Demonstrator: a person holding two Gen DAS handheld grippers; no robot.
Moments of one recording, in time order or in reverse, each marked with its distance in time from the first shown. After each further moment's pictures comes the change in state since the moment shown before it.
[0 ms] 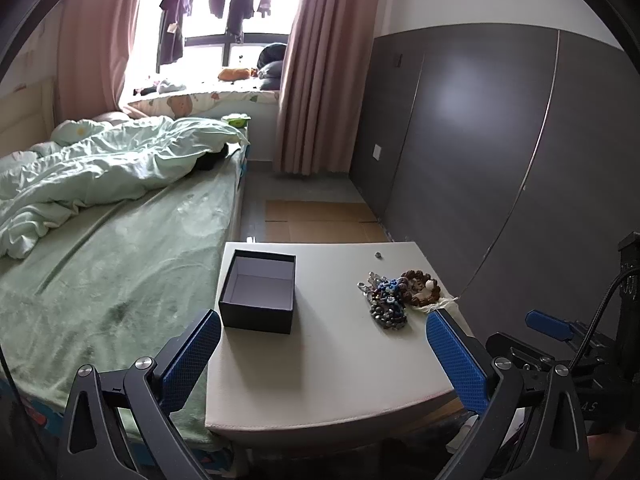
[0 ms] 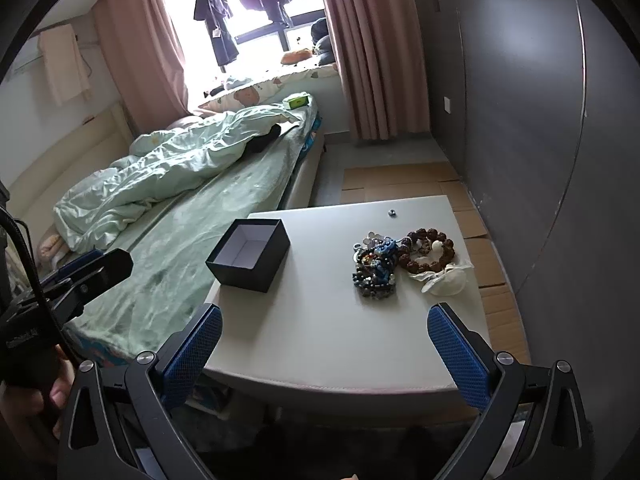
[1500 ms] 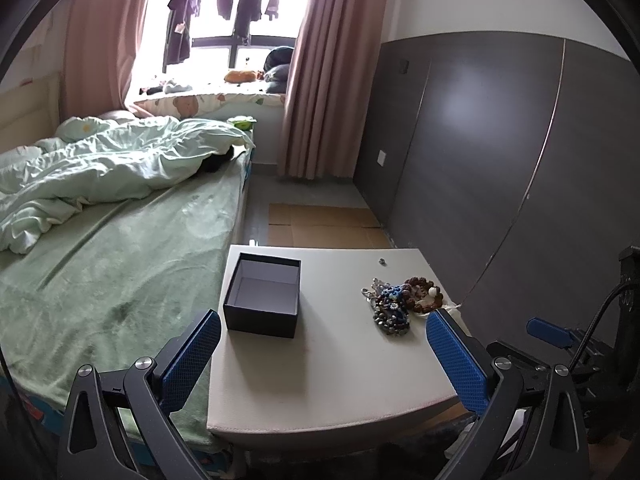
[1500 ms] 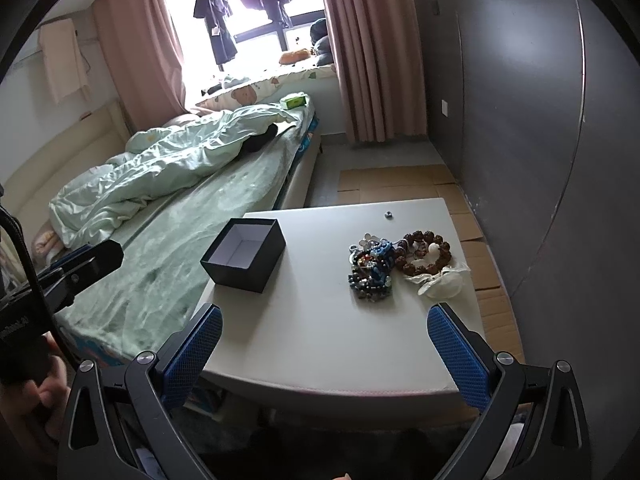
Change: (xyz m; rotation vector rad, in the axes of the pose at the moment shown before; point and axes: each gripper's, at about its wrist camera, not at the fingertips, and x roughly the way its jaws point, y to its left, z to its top) left arm -0.008 0.014 0.000 -0.031 -0.026 -0.005; right arm 0.002 0.003 0.000 -0.015 -0.002 -0.022
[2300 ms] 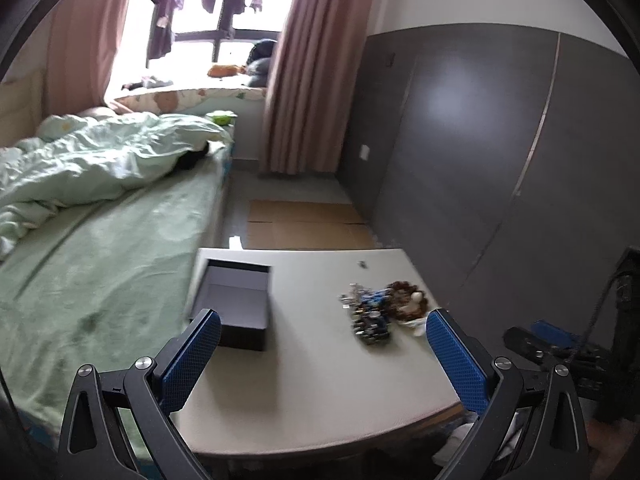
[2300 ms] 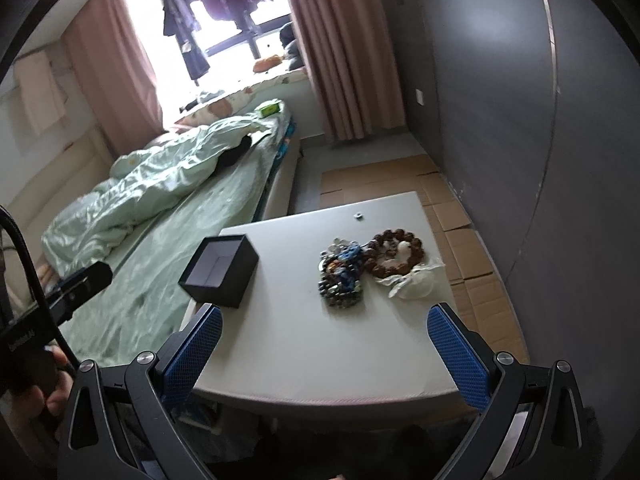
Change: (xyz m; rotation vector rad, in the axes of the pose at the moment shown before) left arm 0.040 -0.021 0.014 0.008 0.030 -0.087; right arm 0.005 -0.061 0.008 0.141 -0.012 -0.017
